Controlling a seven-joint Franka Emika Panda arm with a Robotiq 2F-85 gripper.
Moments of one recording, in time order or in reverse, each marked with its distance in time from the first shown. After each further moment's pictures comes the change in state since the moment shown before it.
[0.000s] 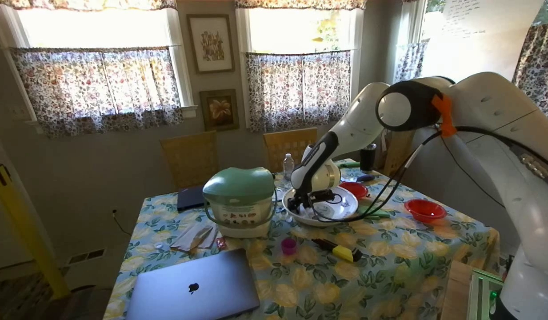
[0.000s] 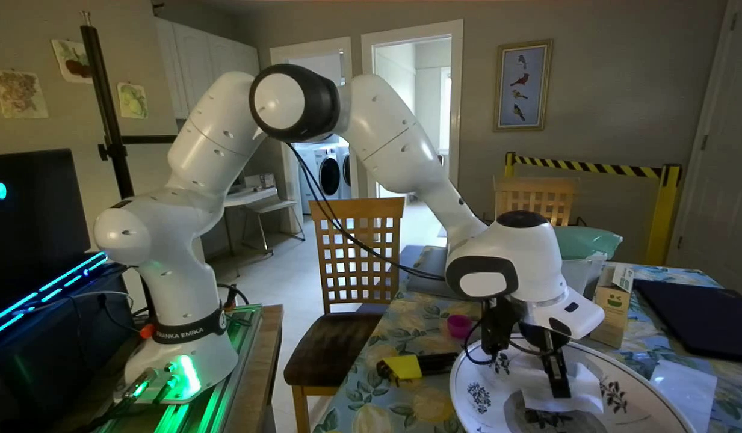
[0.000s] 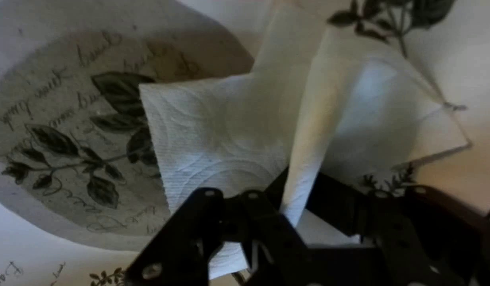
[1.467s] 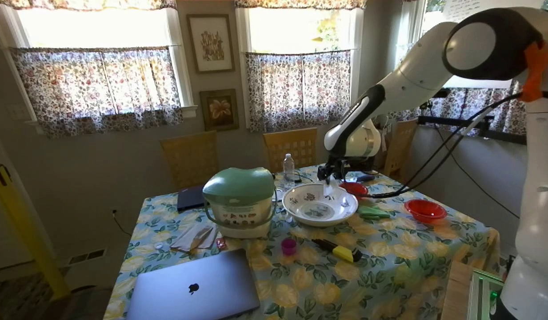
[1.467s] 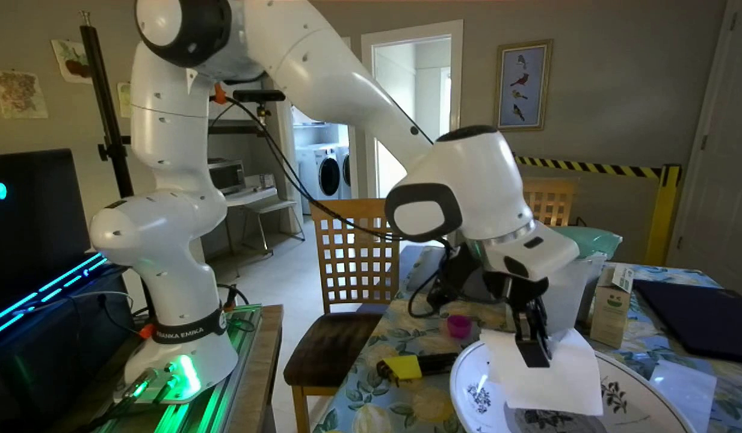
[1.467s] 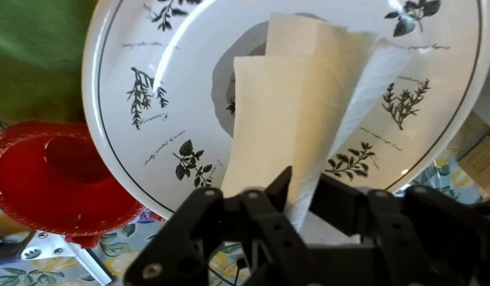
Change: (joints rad) arm -0.093 -0.476 -0.064 -0.381 0.048 -0.026 -0.059
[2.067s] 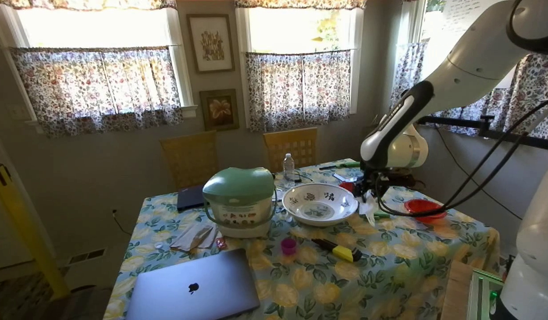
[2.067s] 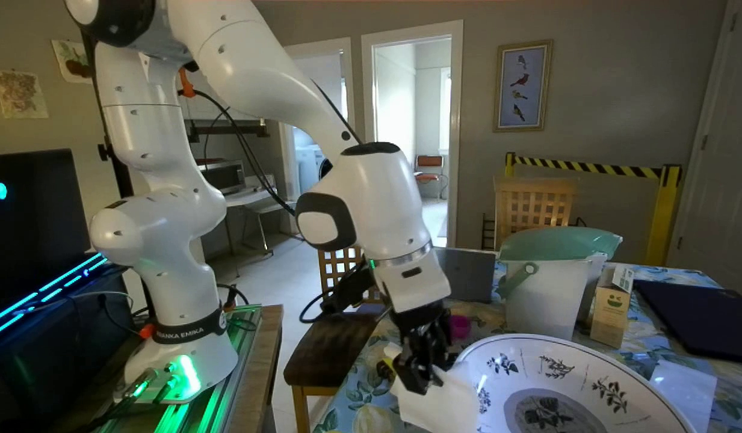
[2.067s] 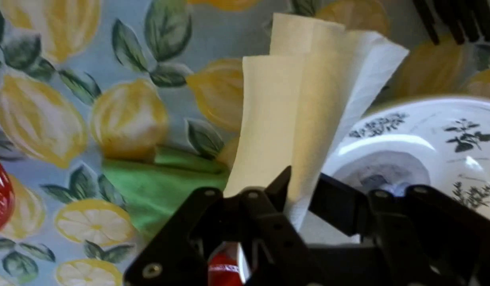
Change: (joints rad) arm 0.010 -0.260 -0.128 -0.400 -0.057 0.010 0.094
